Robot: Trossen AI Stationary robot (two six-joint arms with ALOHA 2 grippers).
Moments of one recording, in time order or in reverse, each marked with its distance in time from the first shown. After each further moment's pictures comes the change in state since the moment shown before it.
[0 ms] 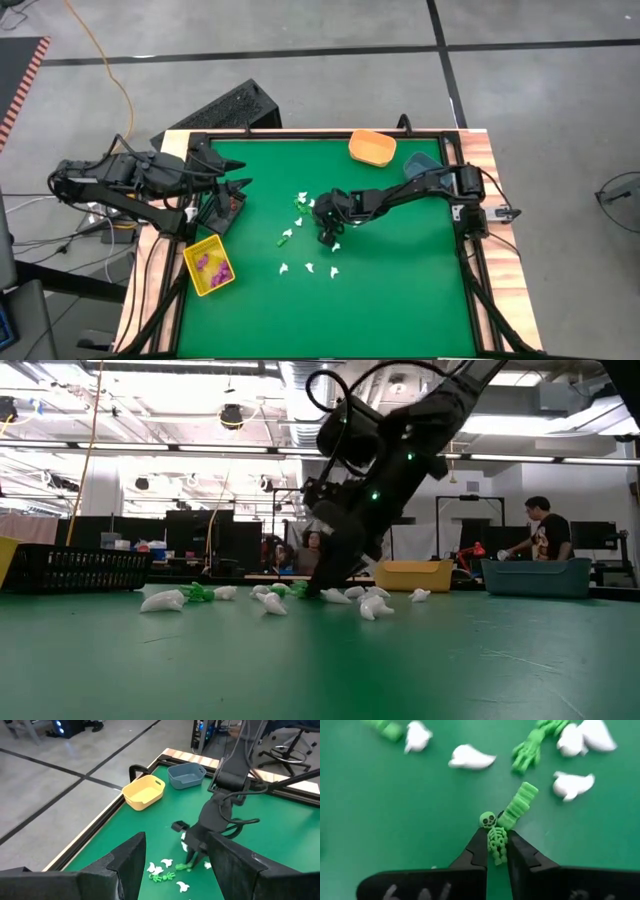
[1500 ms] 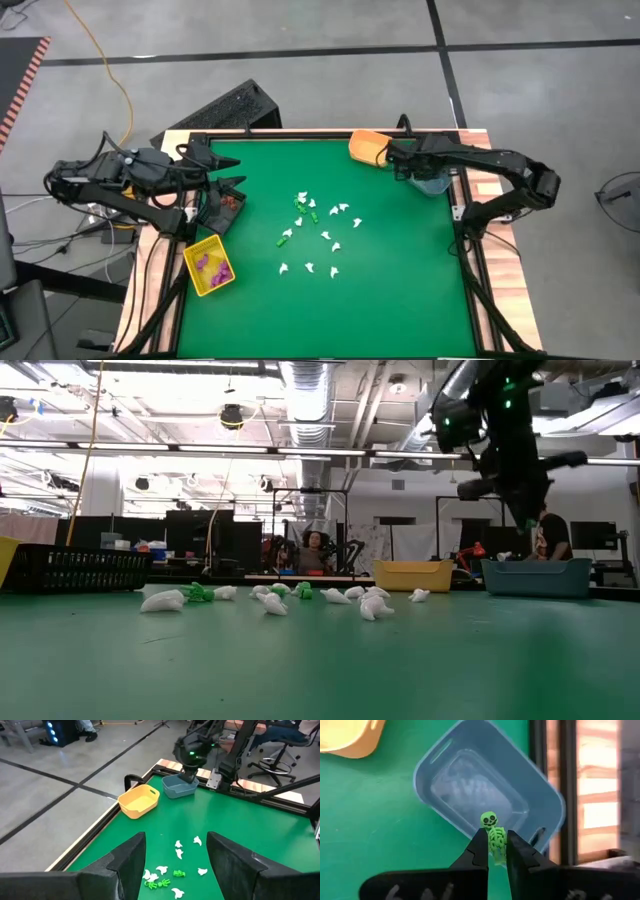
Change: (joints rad) left arm 0.000 -0.053 0.000 0.020 0.023 0.017; right arm -0.477 -0.575 -0.109 -1.232 0.345 0.824
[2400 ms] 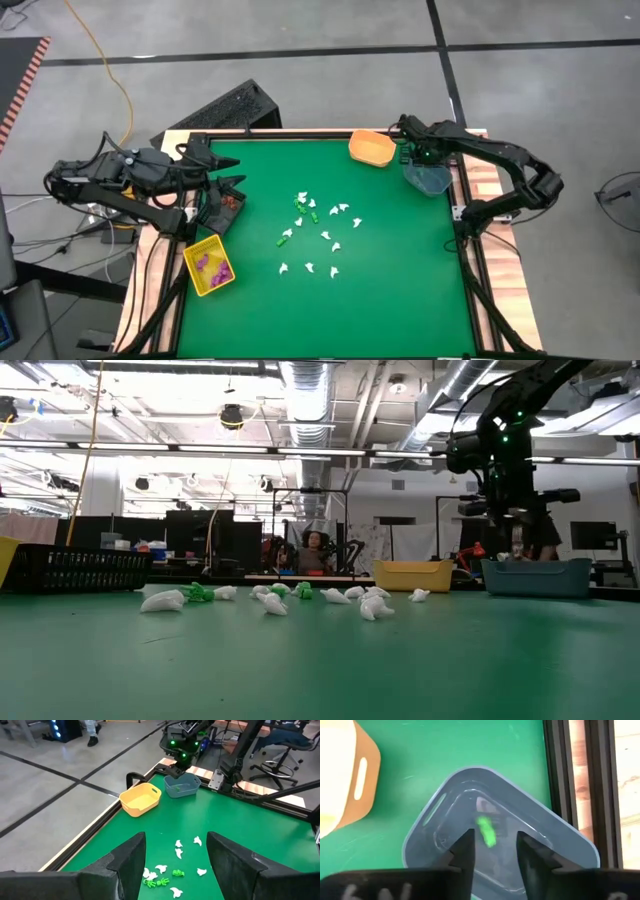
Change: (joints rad) left arm 0.000 0.000 0.000 -0.009 -0.013 -0.038; right arm -0.304 0.000 -0.103 0.303 -0.105 -0.209
